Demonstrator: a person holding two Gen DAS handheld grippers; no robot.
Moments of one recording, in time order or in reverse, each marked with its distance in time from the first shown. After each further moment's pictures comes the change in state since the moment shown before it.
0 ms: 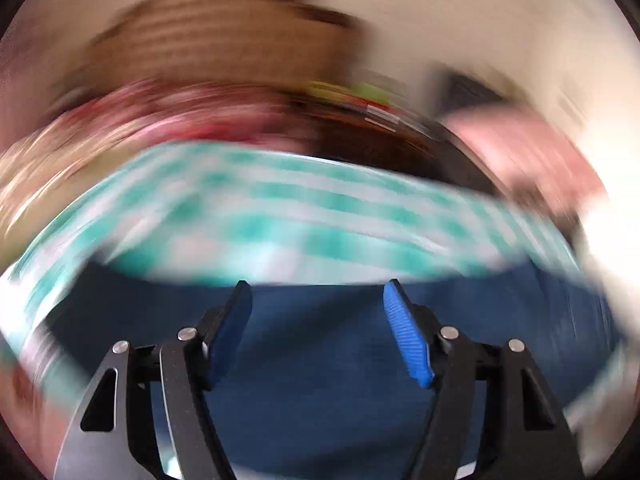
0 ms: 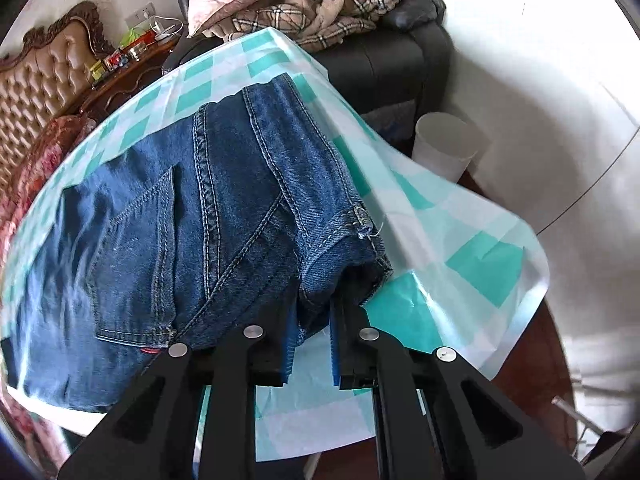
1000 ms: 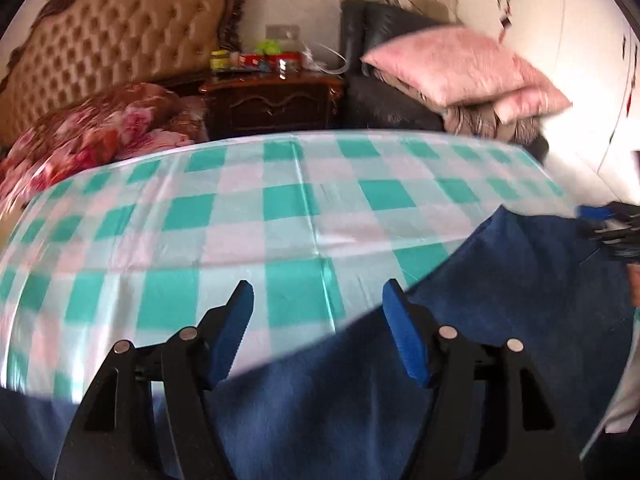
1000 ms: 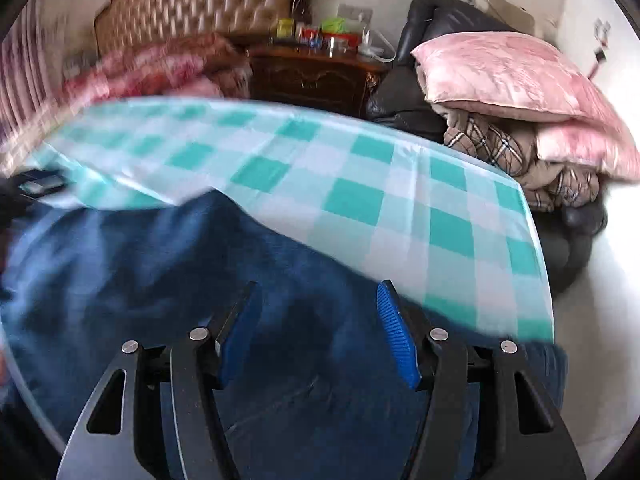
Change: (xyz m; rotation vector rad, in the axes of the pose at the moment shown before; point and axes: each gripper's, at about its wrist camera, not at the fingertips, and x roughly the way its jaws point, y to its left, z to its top) left arm 0.126 -0.046 0.032 0.137 0.114 -0.103; right arm 0.051 0.226 0.079 -0.660 -0.194 0.111
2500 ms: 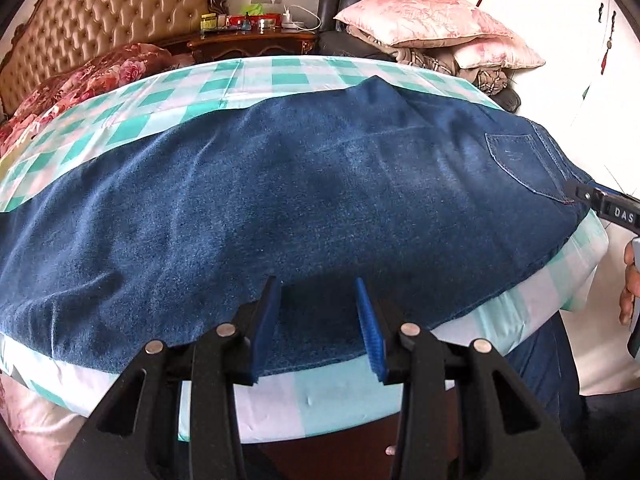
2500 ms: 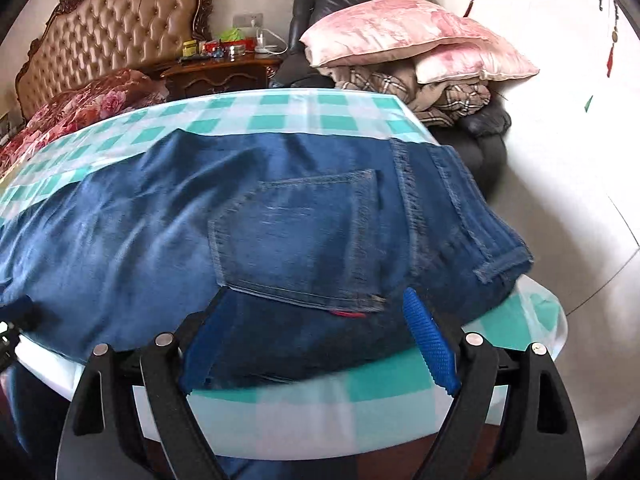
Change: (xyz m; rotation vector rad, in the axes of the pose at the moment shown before) left arm -0.085 -0.145 -0.150 -0.001 0.131 -0.029; right arm -0.124 0.036 -0.147 0.321 -0.044 -0.148
